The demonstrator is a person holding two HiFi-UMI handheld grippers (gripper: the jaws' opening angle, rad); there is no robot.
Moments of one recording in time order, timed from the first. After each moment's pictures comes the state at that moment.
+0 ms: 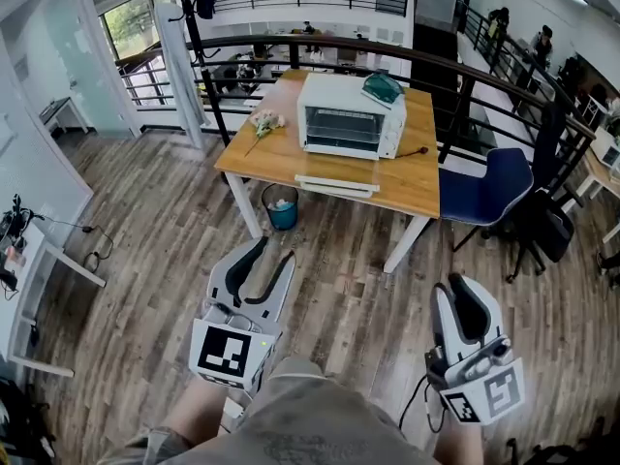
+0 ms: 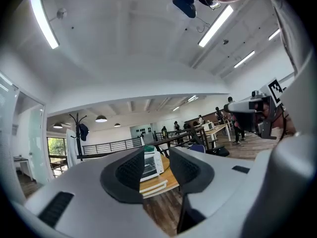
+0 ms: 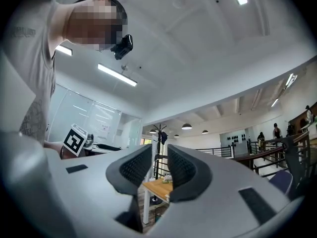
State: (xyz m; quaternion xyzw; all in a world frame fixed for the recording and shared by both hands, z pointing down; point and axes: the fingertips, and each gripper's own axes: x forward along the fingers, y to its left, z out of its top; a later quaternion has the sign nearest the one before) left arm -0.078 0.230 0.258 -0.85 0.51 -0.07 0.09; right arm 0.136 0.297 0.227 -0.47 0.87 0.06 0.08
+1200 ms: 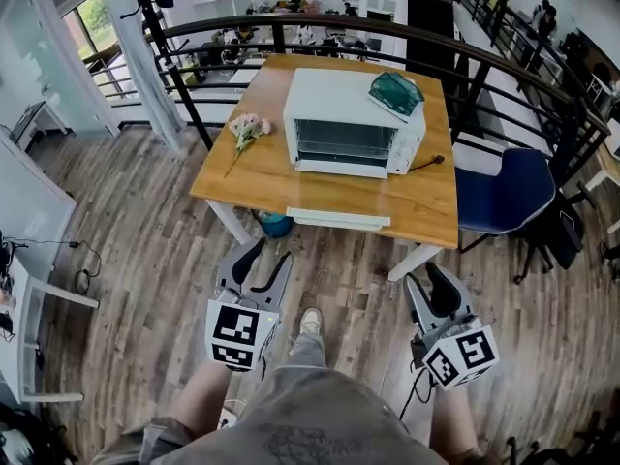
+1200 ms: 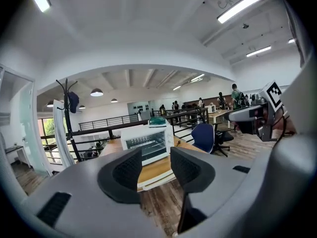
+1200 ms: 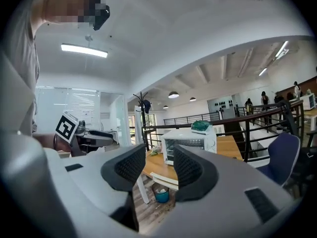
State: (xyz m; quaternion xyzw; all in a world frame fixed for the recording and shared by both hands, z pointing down) left arm -0.108 -0.021 0.376 -0.85 0.49 -0.17 0.00; right arm 0.121 0.032 0.373 -0.52 0.85 -0.10 -0.02
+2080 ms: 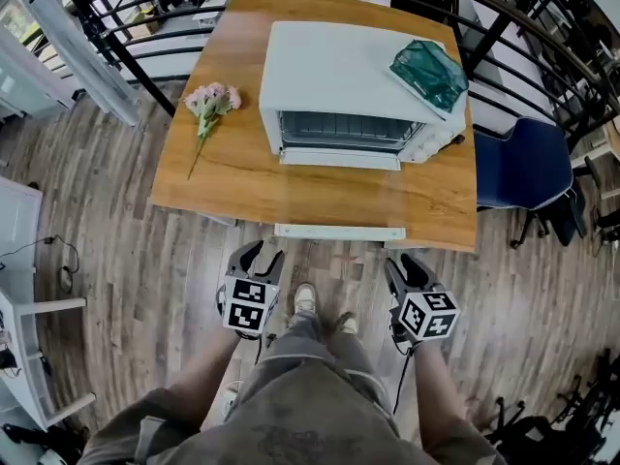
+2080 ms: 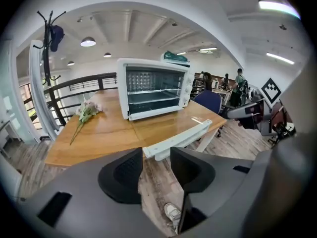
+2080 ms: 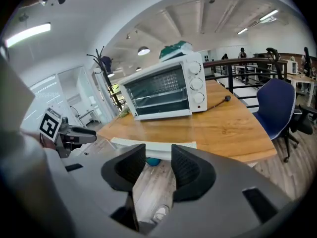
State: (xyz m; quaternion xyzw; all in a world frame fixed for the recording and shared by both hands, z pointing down) left arm -0.141 -0.182 0.628 -0.82 0.42 -0.33 -0.19; right arm 0.122 -0.132 0.621 -0.57 0.73 -0.34 -0.16
